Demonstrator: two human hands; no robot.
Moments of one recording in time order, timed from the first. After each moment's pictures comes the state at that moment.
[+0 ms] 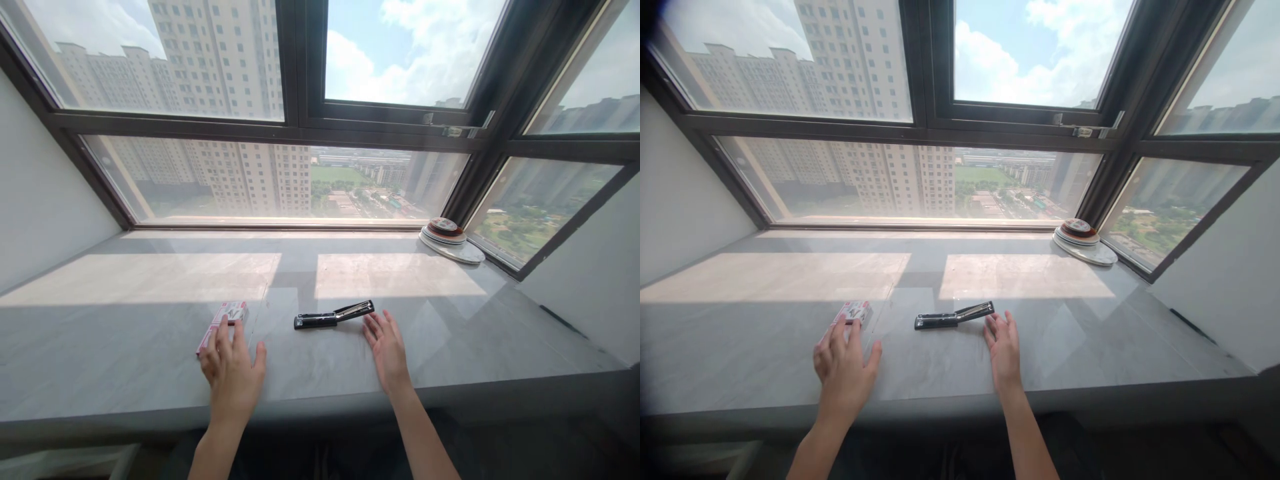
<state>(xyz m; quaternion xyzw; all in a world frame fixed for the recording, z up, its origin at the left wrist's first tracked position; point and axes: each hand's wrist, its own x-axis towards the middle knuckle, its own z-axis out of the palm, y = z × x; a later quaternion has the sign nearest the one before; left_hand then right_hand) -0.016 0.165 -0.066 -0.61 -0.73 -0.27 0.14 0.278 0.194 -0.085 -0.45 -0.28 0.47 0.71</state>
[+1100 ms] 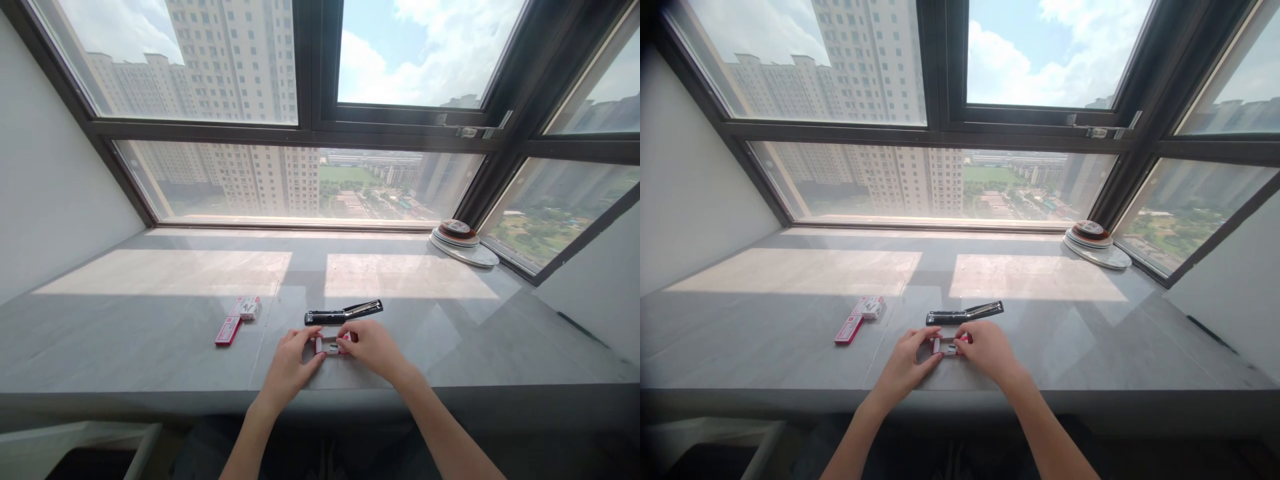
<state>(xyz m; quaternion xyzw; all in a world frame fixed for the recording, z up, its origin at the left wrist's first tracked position) 0.022 0.170 -0.064 -0.75 -0.51 -0.34 -0.24 0.257 0.193 -0.026 -0.55 -0.78 0.19 0.22</state>
